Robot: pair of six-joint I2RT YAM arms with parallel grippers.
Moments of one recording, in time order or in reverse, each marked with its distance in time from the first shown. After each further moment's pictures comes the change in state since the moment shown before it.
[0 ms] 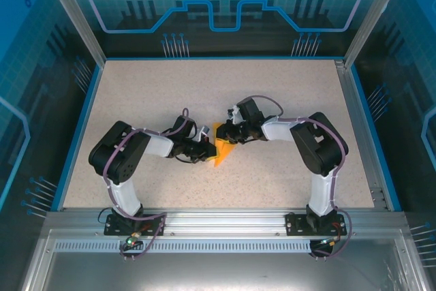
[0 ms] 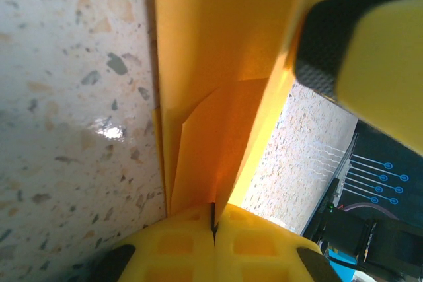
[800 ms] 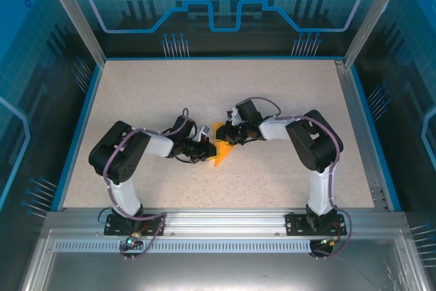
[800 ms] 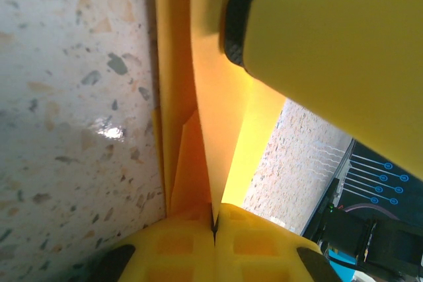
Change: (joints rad) left arm 0.000 0.000 0.000 -0.001 0.000 0.000; right arm -0.002 0.056 0.023 0.000 -0.002 -0.001
